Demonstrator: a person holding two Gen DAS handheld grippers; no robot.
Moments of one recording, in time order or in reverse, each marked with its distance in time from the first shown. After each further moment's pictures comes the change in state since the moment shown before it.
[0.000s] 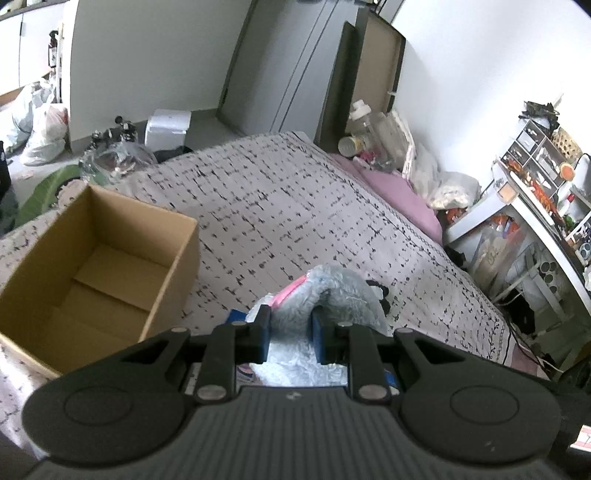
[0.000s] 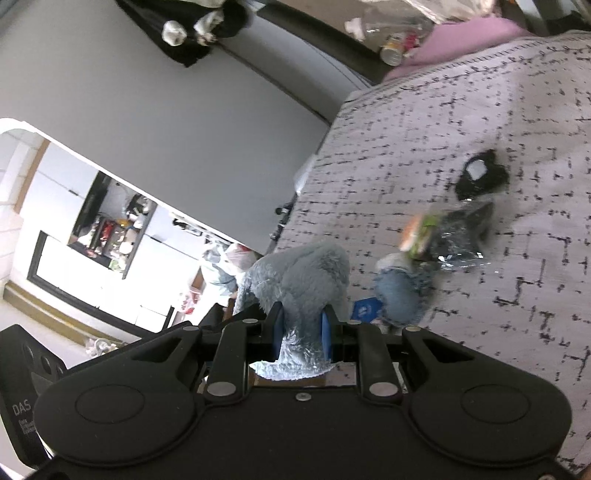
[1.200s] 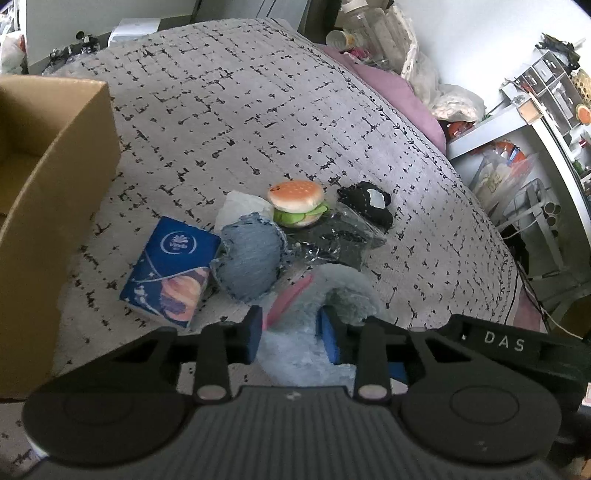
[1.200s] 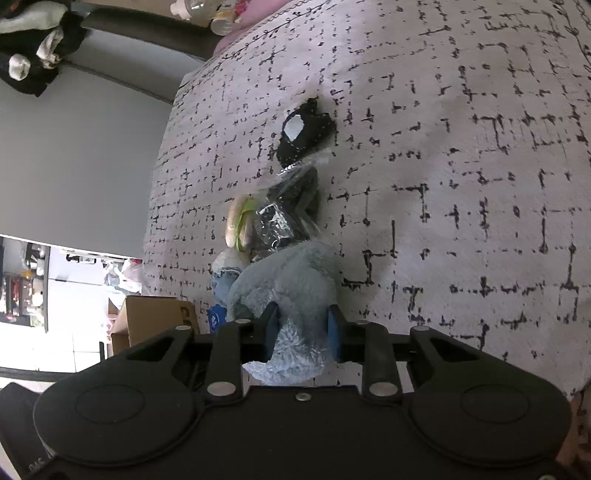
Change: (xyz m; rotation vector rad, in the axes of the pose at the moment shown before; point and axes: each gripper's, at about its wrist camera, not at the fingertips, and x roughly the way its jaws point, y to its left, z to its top) left arm 0.115 -0.013 -0.037 -0.017 0.309 -0.082; right arm 0.021 -0.092 0.011 0.312 0.105 -0.341
